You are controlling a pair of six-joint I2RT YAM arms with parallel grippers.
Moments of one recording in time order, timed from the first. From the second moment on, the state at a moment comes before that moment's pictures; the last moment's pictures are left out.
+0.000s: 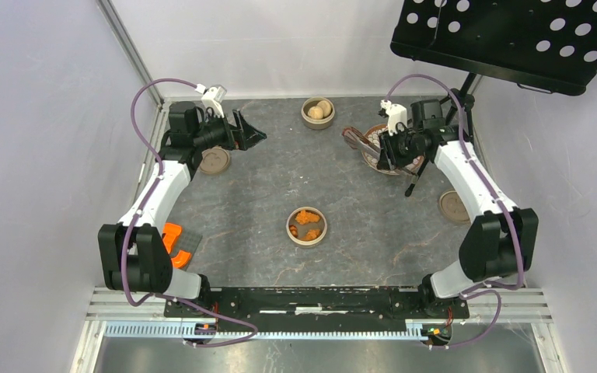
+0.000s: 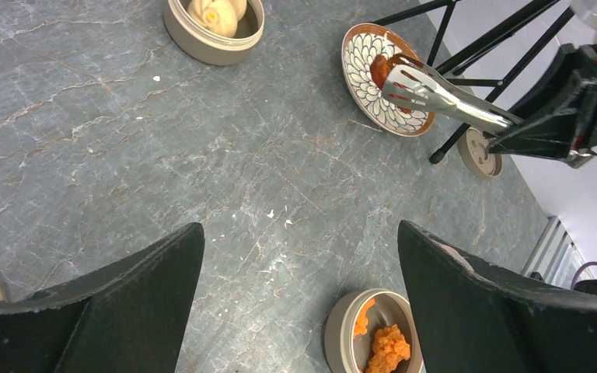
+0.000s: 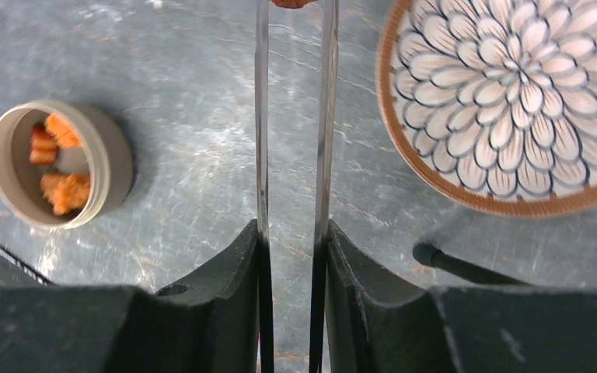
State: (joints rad) left arm -0.06 1.43 1.12 -0.08 0.71 -0.26; right arm 0.14 1.55 1.33 -0.77 -0.36 -0.19
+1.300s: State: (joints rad) left arm -0.06 1.40 1.12 -0.08 0.71 -0.26; right arm 0.51 1.48 1.22 -1.12 -0.55 -1.34
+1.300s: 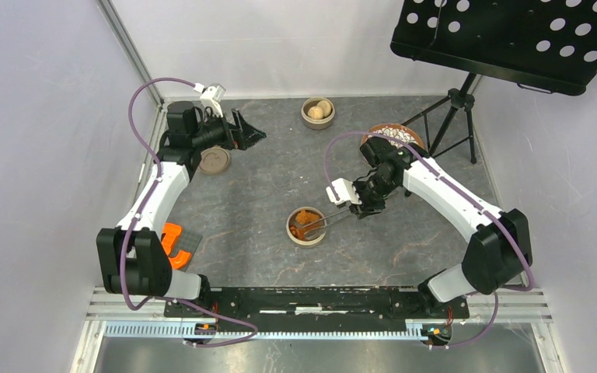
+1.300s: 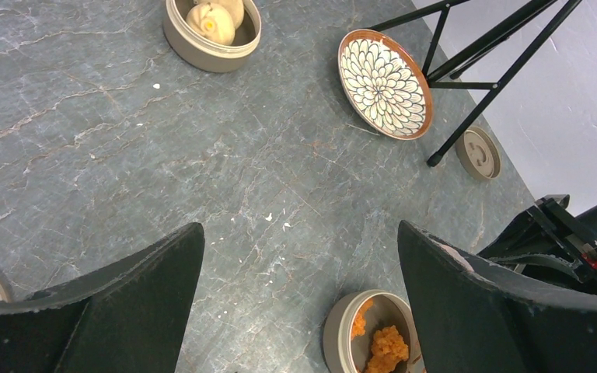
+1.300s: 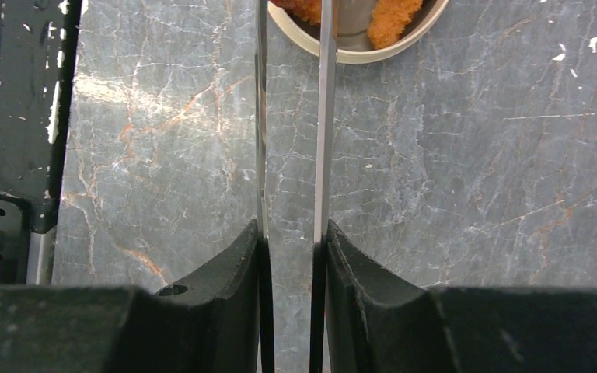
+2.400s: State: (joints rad) left arm -0.06 1.41 1.13 -0.10 0.70 -0.25; right arm 0.52 1.57 1.29 -1.06 -0.49 -1.28
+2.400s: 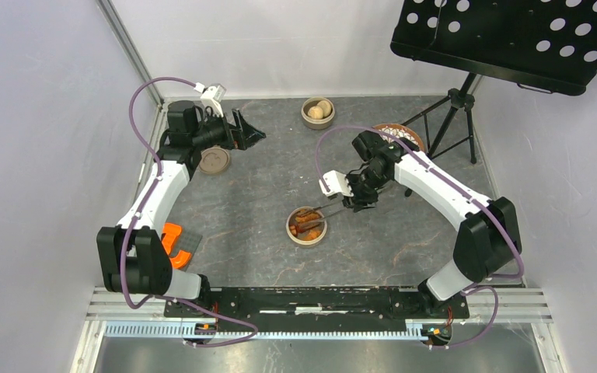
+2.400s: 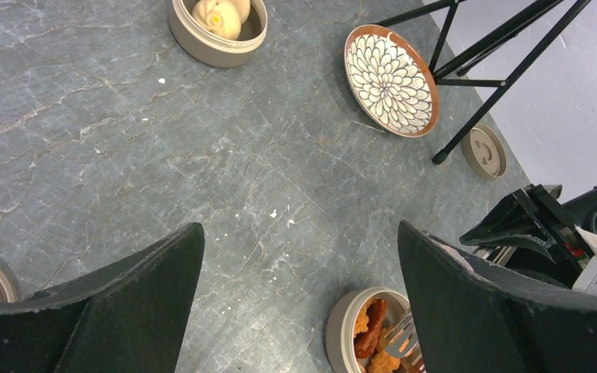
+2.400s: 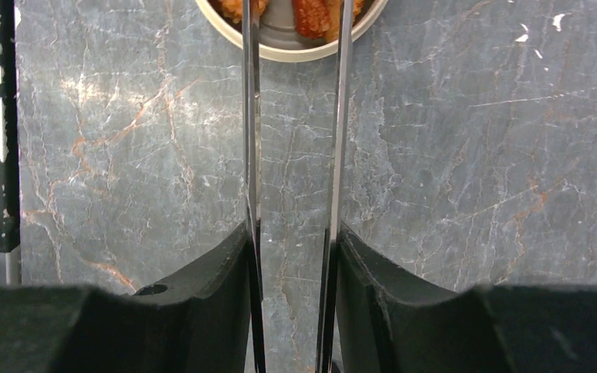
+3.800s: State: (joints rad) left arm -0.06 1.45 1.17 -0.12 0.69 -0.25; right arm 0.29 1.60 1.05 -0.39 0.29 0.32
